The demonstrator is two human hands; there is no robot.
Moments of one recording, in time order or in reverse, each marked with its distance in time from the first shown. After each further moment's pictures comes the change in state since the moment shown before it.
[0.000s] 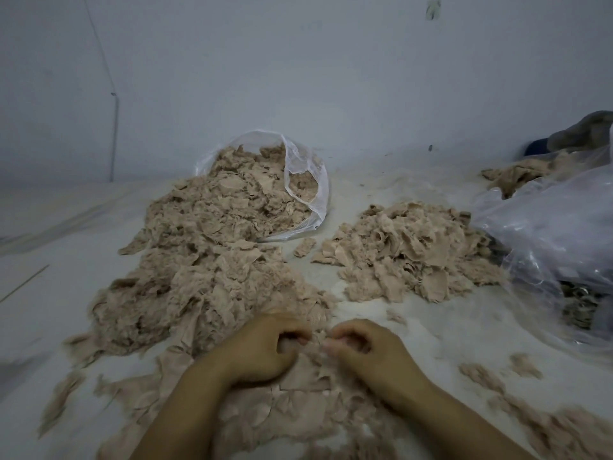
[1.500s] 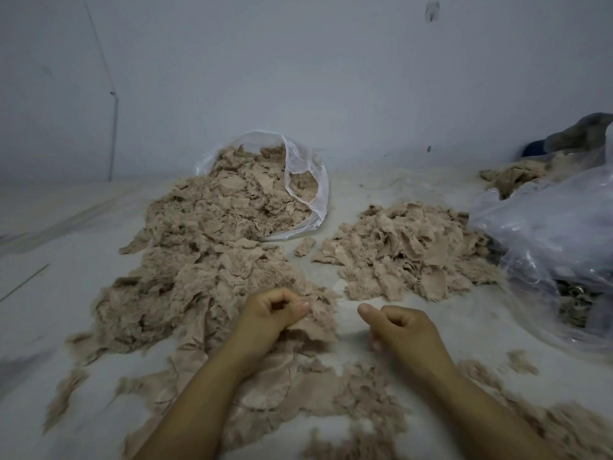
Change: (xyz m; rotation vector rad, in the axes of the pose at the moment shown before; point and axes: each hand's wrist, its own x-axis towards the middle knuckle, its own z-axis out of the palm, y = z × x) left_hand 0.002 0.031 -0.003 -1.009 0.370 -0.220; right_hand 0.004 0.001 -0.028 0.145 0.207 0.019
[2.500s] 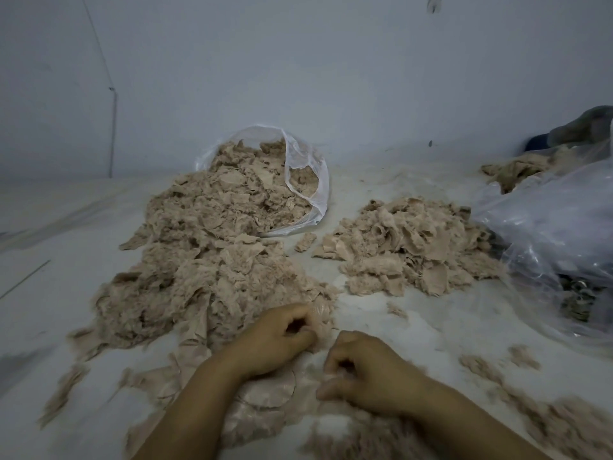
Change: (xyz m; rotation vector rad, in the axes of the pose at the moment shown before) left_hand 0.001 -0.013 -0.006 0.634 -0.342 0.090; right_hand -0.012 0.002 0.026 -0.551 -0.552 -0.285
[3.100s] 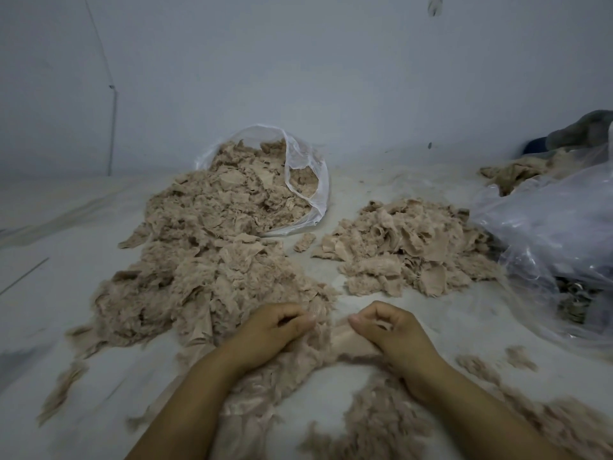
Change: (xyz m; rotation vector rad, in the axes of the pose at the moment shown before) left_hand -0.001 -0.005 -0.003 -0.130 0.048 -0.015; right_hand -0.001 0.015 -0.012 0.714 0.460 0.264
